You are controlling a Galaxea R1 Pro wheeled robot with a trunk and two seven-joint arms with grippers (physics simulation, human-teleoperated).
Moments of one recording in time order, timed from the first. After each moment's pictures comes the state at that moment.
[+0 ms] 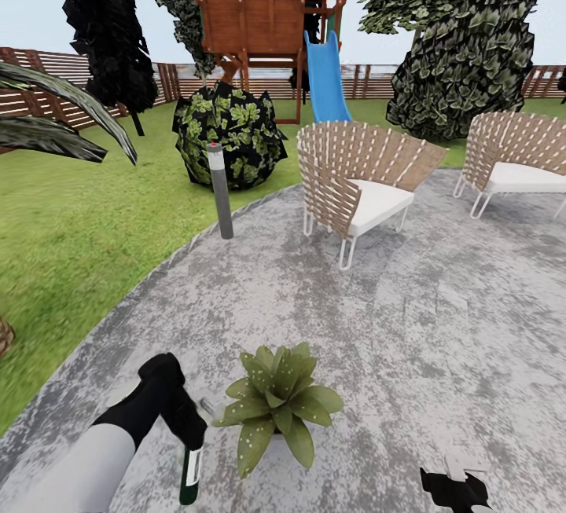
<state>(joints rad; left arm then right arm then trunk) -0.67 0.04 -0.06 -0.72 -1.06 0.85 -1.35 -0.52 -0.20 0.50 -0.03 -0.56 -0.28 -0.05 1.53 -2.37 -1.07</state>
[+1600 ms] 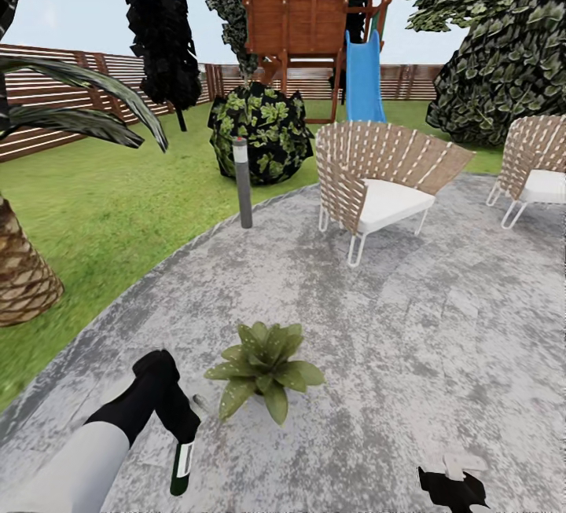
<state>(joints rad) -0.68 0.07 -0.06 -0.74 -1.07 0.85 -1.32 -0.52 -0.19 0.50 -0.03 -0.56 -0.28 -0.05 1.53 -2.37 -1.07</state>
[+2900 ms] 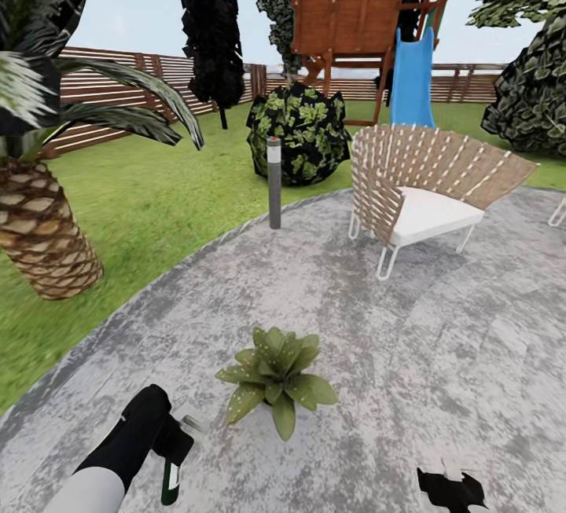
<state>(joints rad) -0.53 0.02 0.10 -0.77 -0.90 0.86 -0.85 -0.52 -0.19 0.50 -0.02 -0.56 -0.28 -0.05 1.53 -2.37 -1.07</state>
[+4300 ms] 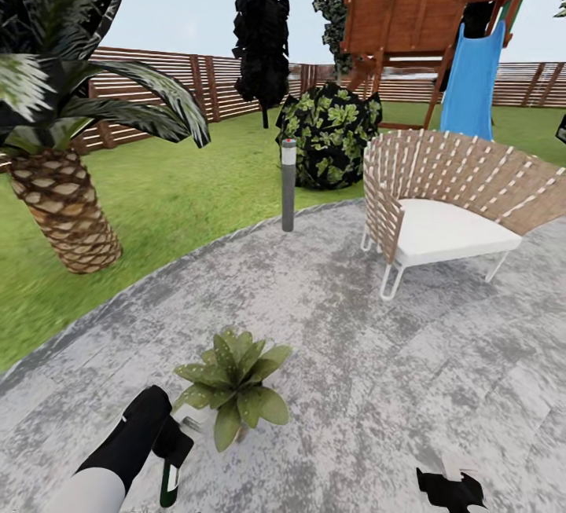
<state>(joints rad) -0.53 0.02 0.09 -0.76 -0.91 0.87 -0.84 -0.52 -0.19 0.50 -0.02 -0.55 -0.28 -0.05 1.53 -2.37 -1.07</state>
